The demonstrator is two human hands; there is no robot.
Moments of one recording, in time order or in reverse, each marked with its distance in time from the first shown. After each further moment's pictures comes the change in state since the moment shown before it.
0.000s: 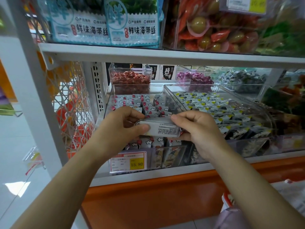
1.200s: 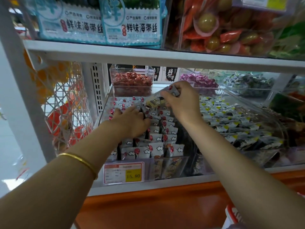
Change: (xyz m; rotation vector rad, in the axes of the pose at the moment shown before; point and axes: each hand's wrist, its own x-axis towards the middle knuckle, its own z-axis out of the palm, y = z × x) left_hand 0.111 -0.041 0.018 1.216 -0.316 -0.048; right_hand 0.096 0.000 0.022 -0.453 0.221 -0.283
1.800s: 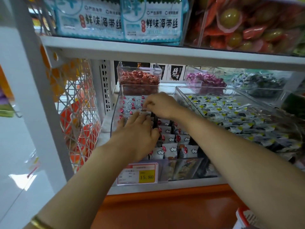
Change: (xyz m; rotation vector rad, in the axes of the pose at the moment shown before) left_hand -0.063 0.008 0.006 -0.204 0.134 0.006; right_hand 0.032 0.010 0.065 -0.568 -0.629 -0.182
